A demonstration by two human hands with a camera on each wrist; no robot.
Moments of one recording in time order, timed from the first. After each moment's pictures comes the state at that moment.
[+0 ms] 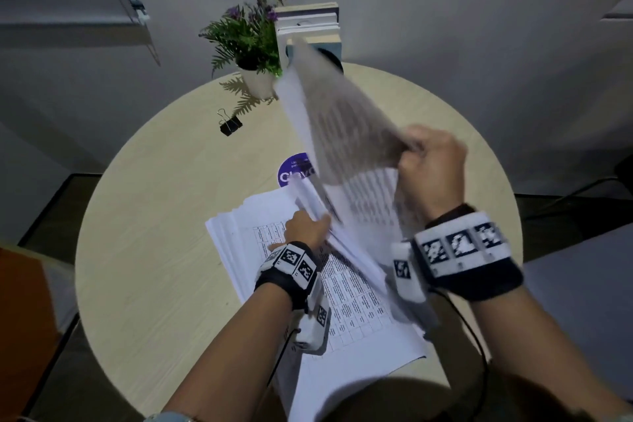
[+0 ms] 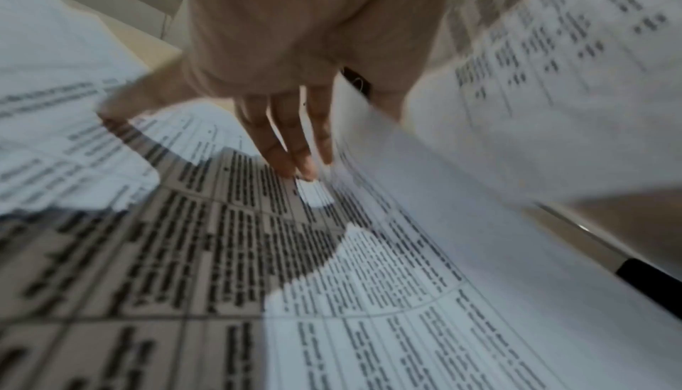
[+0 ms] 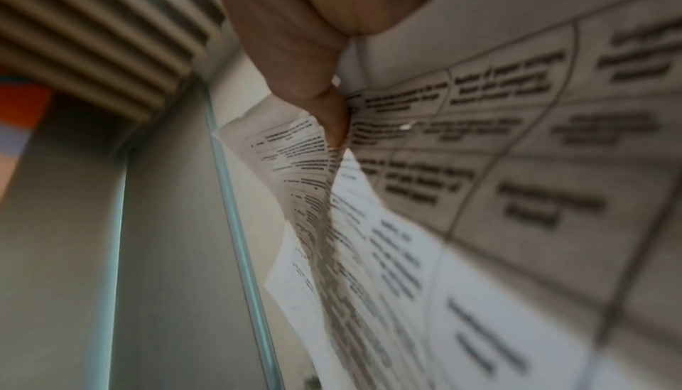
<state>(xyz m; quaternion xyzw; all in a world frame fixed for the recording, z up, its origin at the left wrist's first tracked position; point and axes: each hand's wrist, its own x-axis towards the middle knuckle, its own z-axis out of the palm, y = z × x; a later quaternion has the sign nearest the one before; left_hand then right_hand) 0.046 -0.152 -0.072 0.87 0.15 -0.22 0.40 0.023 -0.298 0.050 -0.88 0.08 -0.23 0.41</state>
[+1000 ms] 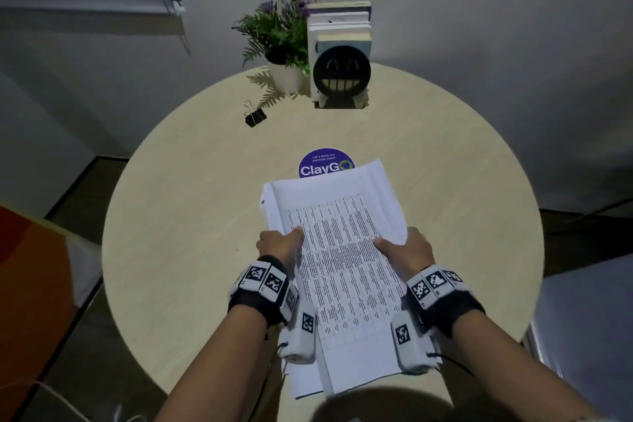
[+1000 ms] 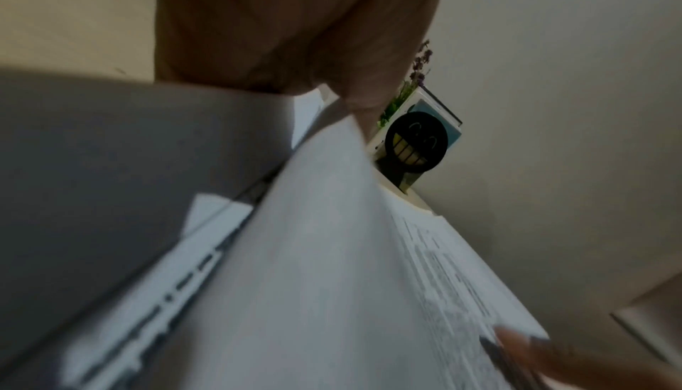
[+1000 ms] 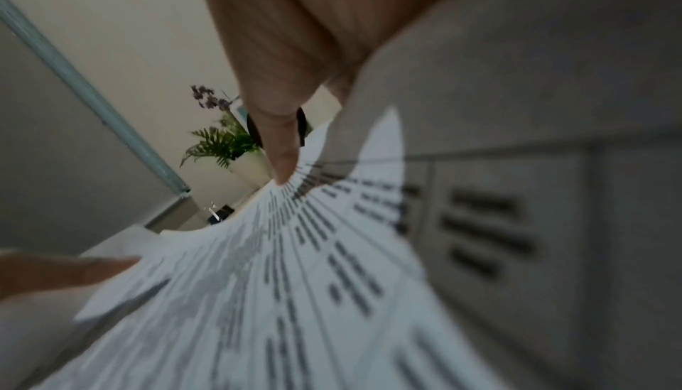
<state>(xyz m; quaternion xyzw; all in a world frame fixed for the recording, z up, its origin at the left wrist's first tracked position) 0.027 -0.084 -0.094 0.75 0.37 -0.22 0.51 -0.004 -0.291 -0.108 -0.86 0.29 0.14 0.40</state>
